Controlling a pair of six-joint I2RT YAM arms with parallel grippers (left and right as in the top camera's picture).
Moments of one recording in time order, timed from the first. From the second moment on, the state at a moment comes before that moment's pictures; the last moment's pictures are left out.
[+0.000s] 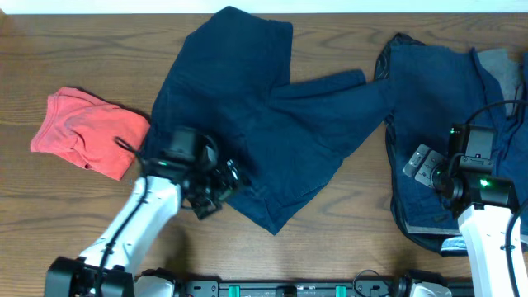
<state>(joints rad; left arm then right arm) -0.26 1.37 0.70 -0.69 0.48 -0.80 -0.14 1.10 0.83 -0.85 0.15 0.40</state>
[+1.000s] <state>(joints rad) -0.30 1.64 0.68 -0.08 0.12 -1.11 -0.14 1.10 0.83 -0.86 0.15 0.40</state>
